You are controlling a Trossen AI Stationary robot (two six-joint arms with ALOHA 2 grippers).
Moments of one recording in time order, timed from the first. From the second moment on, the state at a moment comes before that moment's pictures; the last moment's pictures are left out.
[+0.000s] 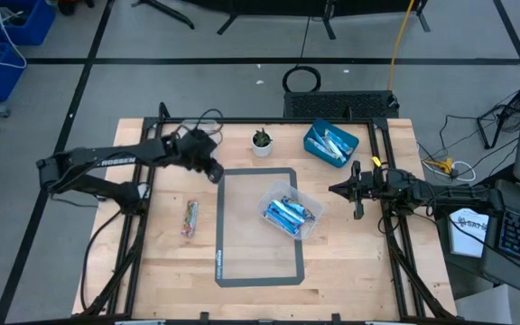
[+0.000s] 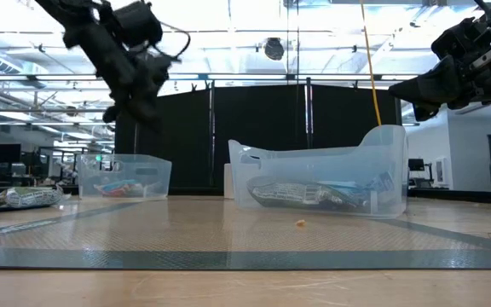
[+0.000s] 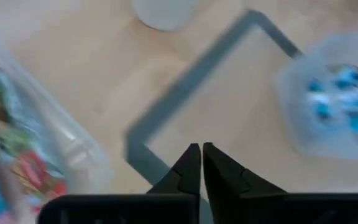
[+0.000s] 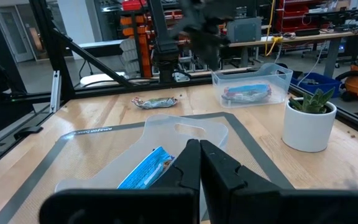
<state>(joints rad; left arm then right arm) 0.39 1.22 0.78 -0.44 0.07 -0.46 -0.09 0.16 0.02 0.08 -0.03 0.09</state>
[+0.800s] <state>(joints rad) -0.29 1.38 0.79 -0.94 -0.22 -1.60 -0.09 0.16 0.01 0.08 -0.03 0.09</state>
